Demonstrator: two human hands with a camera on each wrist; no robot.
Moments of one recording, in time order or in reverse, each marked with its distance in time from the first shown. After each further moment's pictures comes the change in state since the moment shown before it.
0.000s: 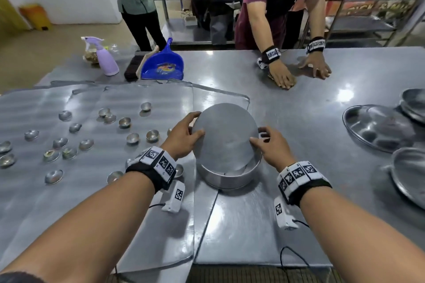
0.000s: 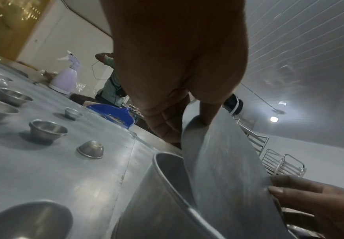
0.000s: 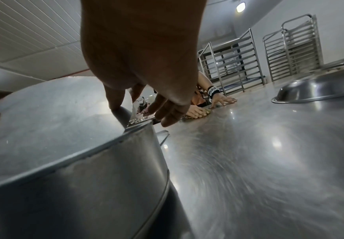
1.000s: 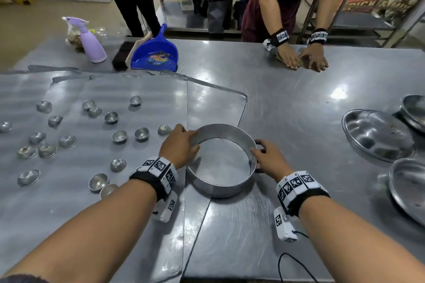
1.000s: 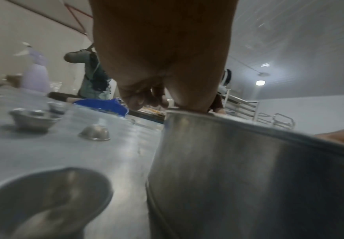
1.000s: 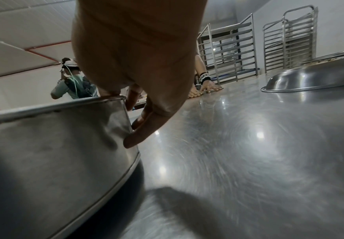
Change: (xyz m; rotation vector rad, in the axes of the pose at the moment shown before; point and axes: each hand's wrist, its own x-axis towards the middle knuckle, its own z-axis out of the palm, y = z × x) left_hand 0.033 -0.046 0.022 0.708 0.008 0.039; right_hand 0.019 0.026 0.011 0.106 -0.157 0.253
